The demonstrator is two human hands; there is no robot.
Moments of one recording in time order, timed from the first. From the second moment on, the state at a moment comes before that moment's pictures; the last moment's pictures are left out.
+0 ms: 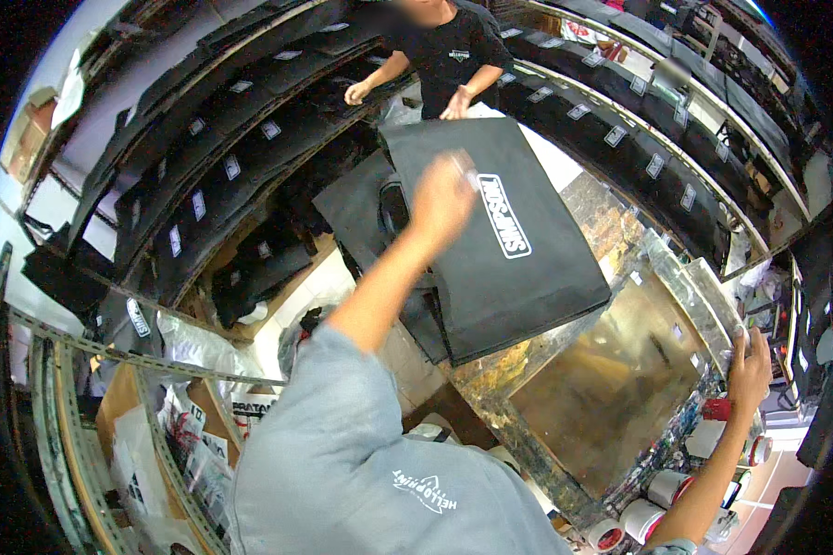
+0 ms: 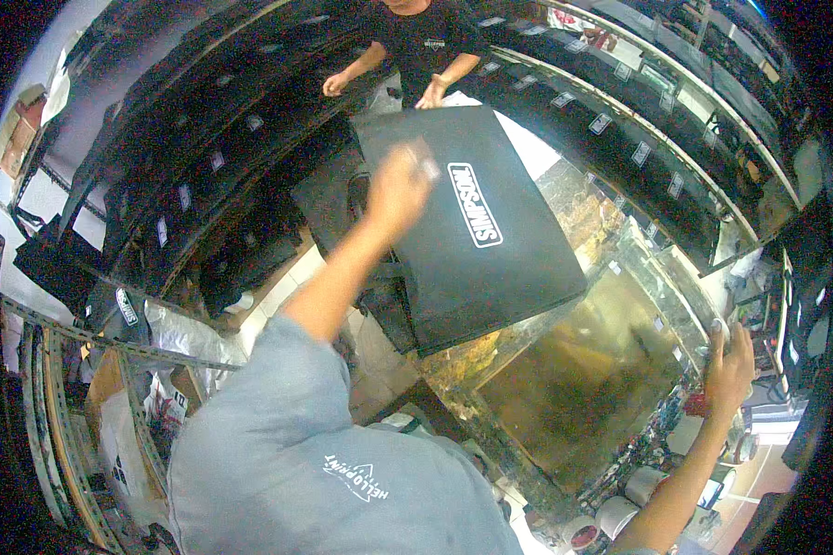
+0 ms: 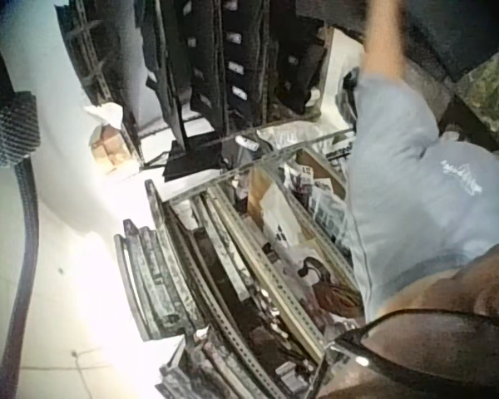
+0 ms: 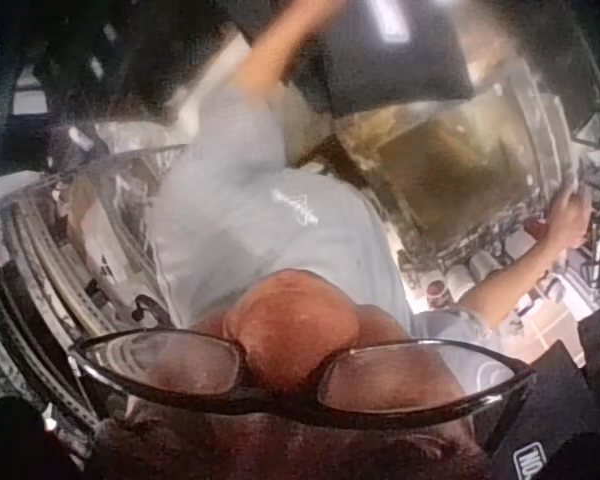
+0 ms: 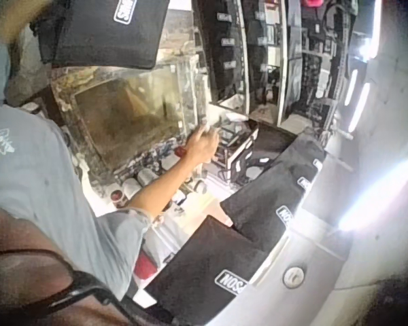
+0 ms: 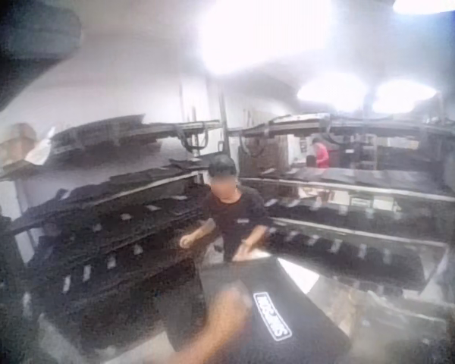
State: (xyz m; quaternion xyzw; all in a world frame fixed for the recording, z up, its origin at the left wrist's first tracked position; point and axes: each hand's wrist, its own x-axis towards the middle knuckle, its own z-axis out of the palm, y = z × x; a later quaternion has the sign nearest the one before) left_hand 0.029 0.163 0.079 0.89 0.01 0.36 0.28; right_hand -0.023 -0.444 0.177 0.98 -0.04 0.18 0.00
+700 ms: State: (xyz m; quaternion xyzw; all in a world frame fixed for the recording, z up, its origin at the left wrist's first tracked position) left_hand -0.070 0.046 -0.136 1.00 0.01 0.00 -0.01; right_hand -0.019 -0.410 0.210 0.98 -0.02 0.19 -0.05
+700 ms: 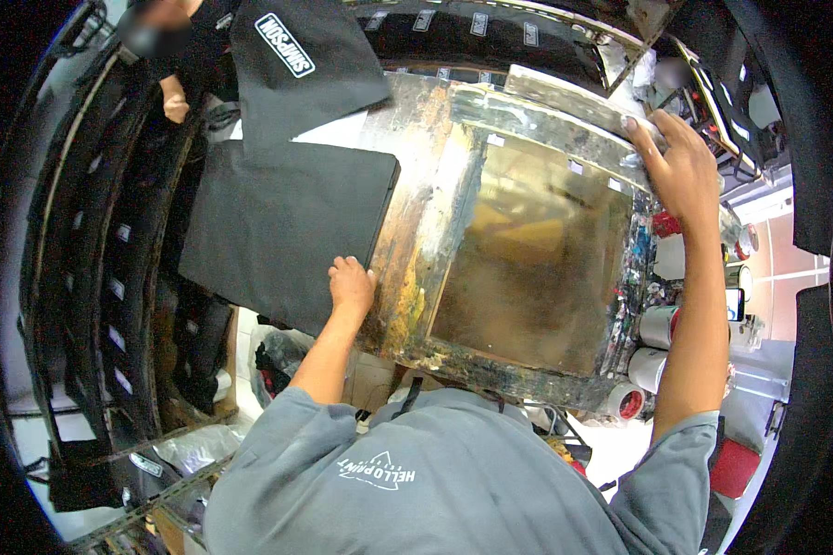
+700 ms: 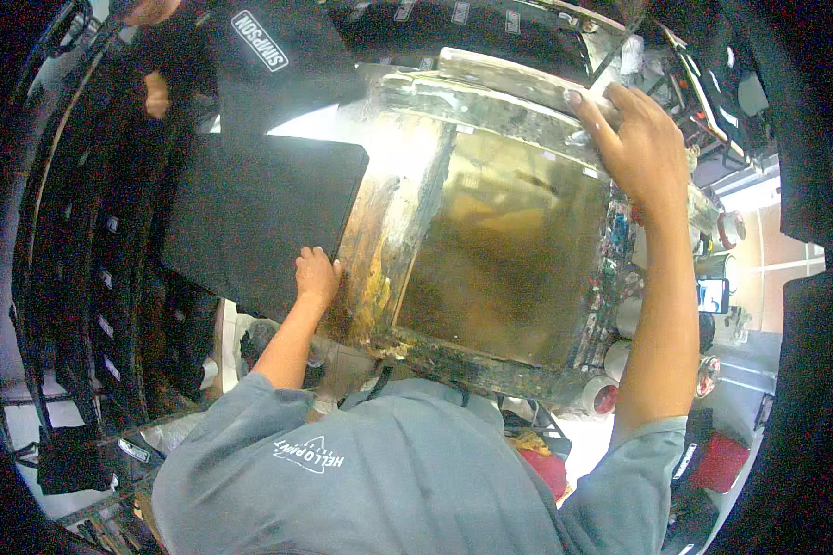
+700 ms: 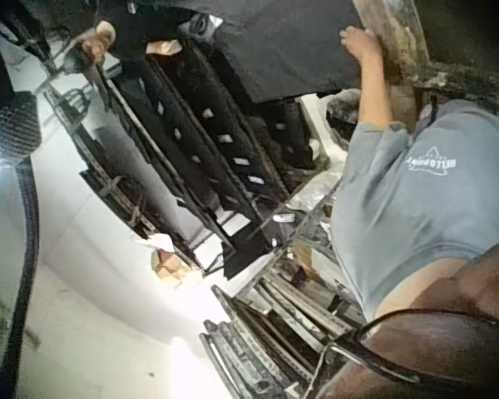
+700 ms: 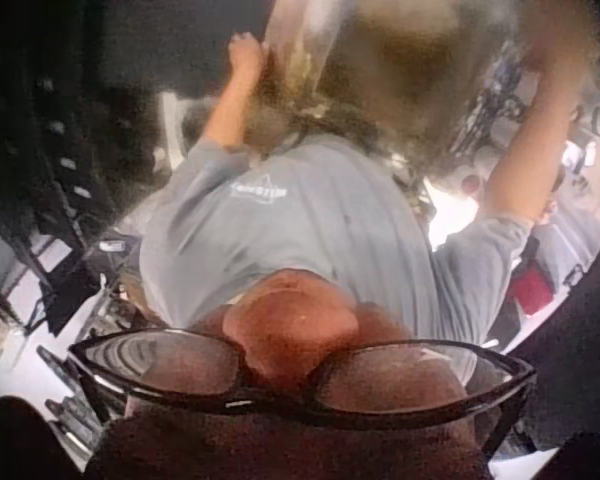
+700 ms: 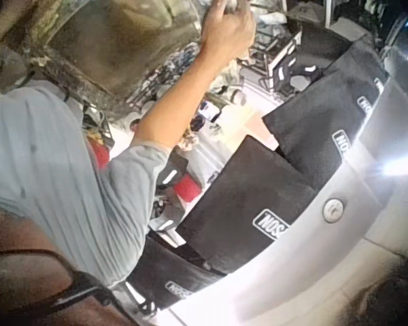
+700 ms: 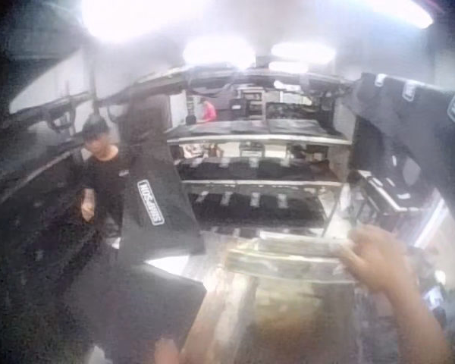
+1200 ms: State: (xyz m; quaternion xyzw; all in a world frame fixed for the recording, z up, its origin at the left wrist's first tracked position) left_hand -0.016 0.110 0.026 0.95 -0.19 -0.02 0.24; right_hand -0.018 -0.415 0.206 0.98 -0.04 0.18 -0.03
